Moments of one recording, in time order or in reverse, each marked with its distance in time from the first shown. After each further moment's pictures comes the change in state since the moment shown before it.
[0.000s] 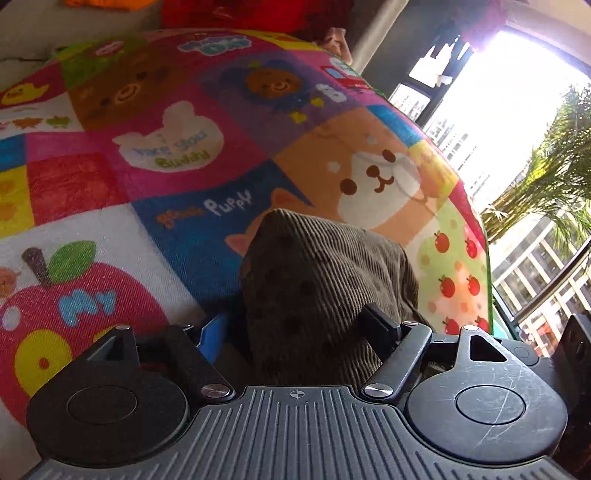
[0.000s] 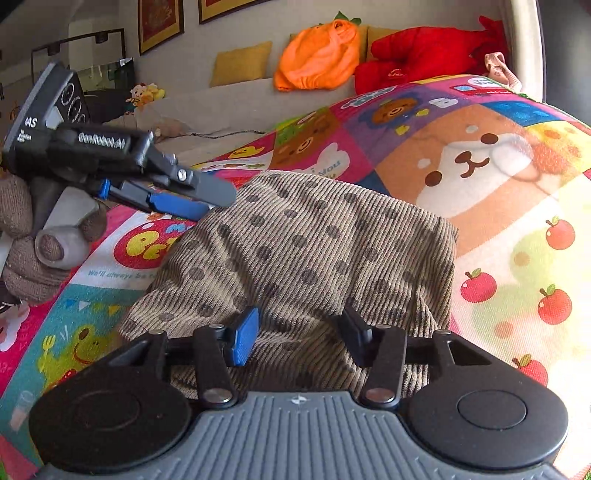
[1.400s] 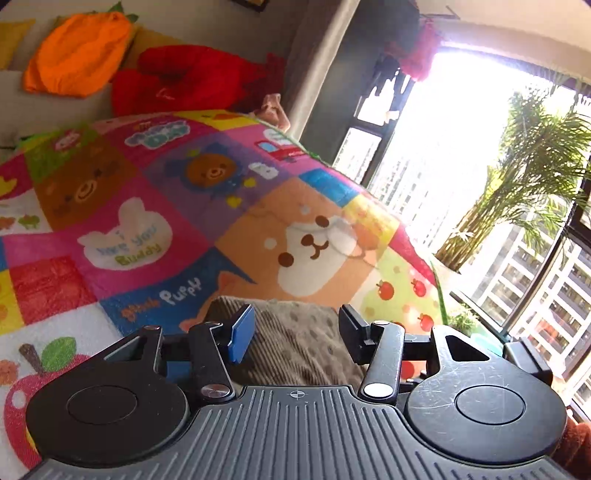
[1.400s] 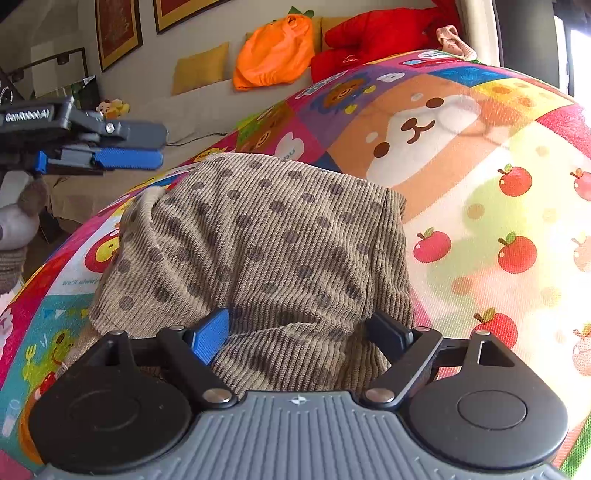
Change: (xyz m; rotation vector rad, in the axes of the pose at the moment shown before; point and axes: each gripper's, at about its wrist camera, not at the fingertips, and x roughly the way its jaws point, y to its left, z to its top) left arm -0.052 -0.056 0.021 0.191 -0.215 -0.111; right arm -0.004 -0.026 -0.021 0.114 0.002 -0.064
